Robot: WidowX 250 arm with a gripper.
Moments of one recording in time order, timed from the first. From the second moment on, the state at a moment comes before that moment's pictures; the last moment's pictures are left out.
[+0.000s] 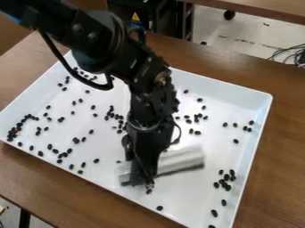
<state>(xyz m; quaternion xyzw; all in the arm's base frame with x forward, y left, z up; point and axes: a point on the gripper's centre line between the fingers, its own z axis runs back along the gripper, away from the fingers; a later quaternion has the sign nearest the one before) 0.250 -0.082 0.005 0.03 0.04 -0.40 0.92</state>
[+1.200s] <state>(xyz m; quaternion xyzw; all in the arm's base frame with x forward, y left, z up) 0.270 0.113 0.053 0.06 0.01 0.06 1.00</state>
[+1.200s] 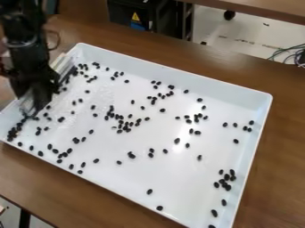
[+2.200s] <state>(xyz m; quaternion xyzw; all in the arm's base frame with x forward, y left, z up) 0.330 0.148 0.012 0.11 0.05 0.02 0.99</state>
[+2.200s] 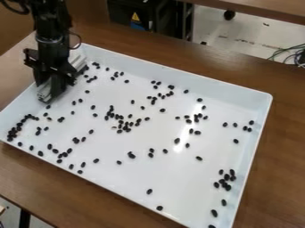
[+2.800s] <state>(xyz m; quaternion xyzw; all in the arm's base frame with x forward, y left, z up) 0.347 0.134 0.000 0.08 0.06 -0.04 0.99</state>
